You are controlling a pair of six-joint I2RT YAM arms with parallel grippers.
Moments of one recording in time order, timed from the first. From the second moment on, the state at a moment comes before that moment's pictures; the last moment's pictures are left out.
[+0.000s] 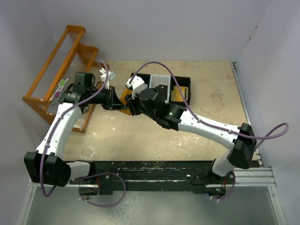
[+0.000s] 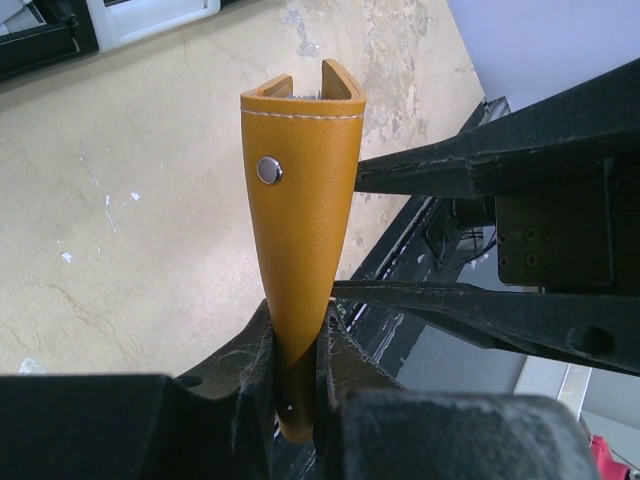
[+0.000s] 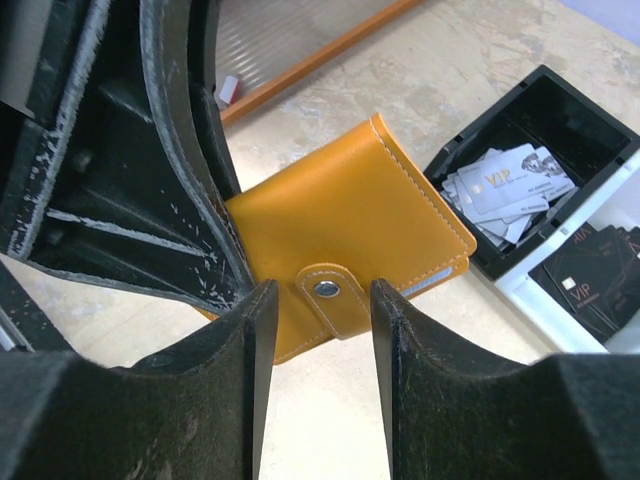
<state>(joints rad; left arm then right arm) -0.14 1.27 1.22 -0.76 0.90 -0.10 1.05 1.56 1.39 -0.18 0.28 0.13</state>
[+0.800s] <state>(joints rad) -0.11 1.28 1.22 -0.76 0.92 -0.11 1.15 1.64 1.42 -0.16 0.66 0.16</state>
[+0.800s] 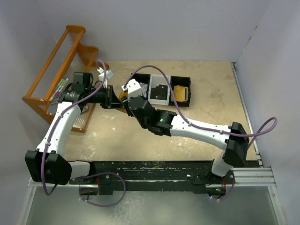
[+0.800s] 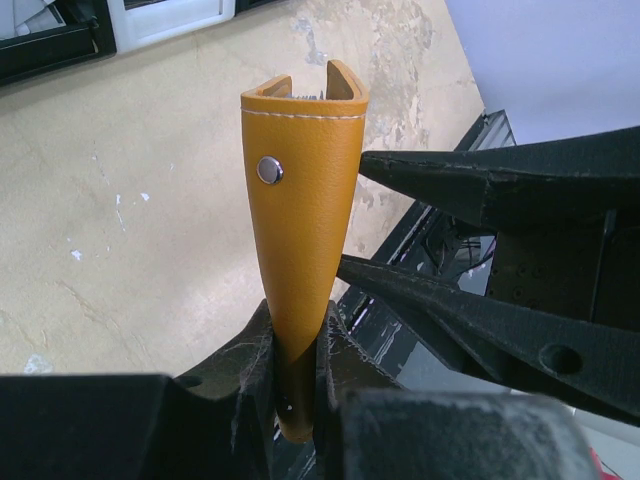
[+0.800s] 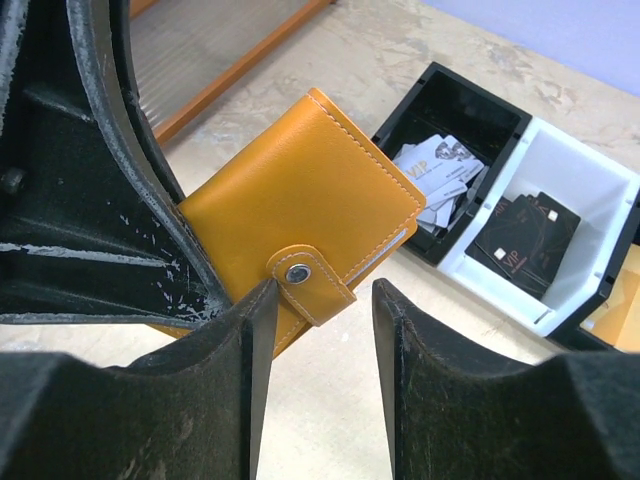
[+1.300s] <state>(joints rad) -0.11 1.28 1.22 -0.75 0.94 -0.12 1.19 1.66 1.43 -0.12 0.74 0.13</state>
